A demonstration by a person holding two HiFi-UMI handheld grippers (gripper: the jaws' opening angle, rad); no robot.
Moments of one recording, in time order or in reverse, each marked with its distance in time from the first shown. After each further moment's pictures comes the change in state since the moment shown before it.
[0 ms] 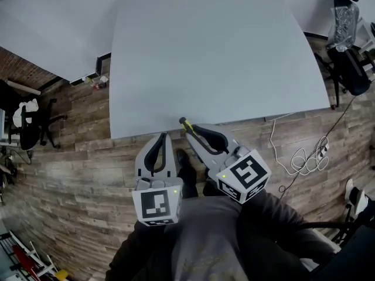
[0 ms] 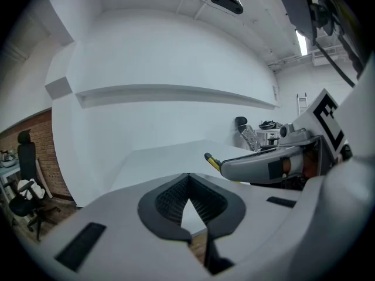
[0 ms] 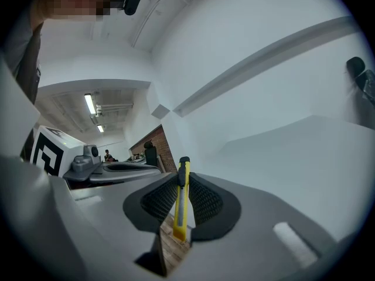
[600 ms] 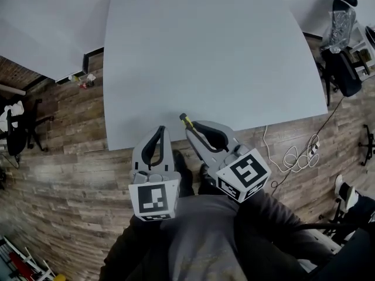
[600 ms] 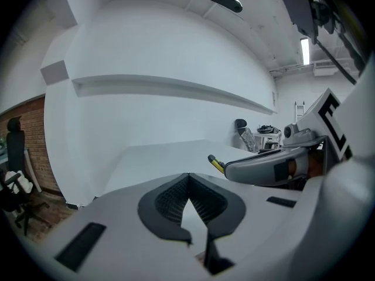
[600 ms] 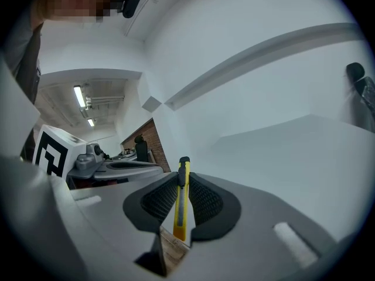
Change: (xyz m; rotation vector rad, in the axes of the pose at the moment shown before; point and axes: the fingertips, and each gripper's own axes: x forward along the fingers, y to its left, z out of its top) left arm 0.061 0.056 -0.007 -0.042 0.024 -0.073; right arm 0.069 -0.029 0.000 0.002 0.059 -0.077
